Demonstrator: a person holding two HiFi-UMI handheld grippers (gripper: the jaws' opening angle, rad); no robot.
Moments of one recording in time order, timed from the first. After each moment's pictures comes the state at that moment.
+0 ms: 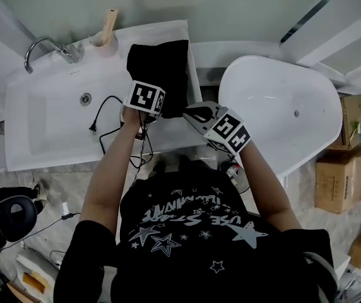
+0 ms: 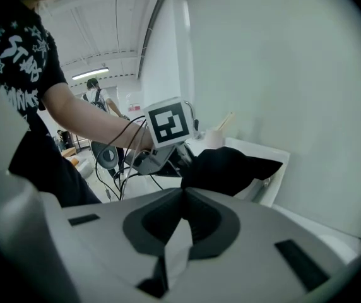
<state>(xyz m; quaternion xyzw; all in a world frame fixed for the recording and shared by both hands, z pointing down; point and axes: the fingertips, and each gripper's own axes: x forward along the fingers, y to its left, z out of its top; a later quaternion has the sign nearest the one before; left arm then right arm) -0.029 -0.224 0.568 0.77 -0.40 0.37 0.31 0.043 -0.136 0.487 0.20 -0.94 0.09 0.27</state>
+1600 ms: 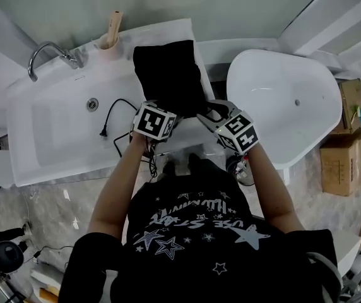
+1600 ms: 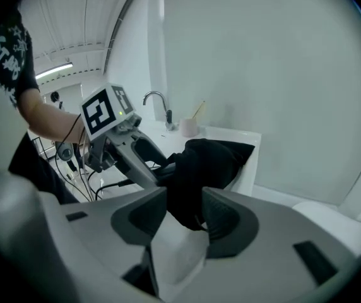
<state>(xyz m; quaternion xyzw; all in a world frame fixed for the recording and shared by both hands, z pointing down) -0.031 -0.165 0.563 0.84 -0.31 0.35 0.27 0.051 -0.141 0.519 0.34 -0.88 0.14 0.29</state>
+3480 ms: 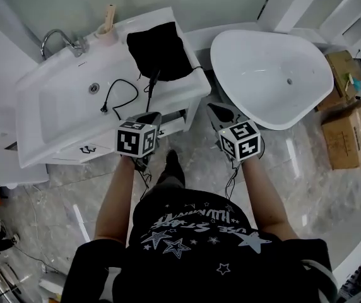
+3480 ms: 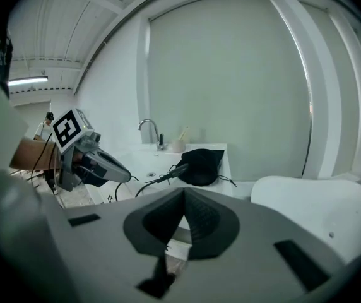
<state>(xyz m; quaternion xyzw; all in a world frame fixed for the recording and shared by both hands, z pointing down) -0.066 0.026 0.505 0.87 -0.34 0.26 0.25 0.084 0.044 0.469 0.50 -0.84 0.14 0.17</state>
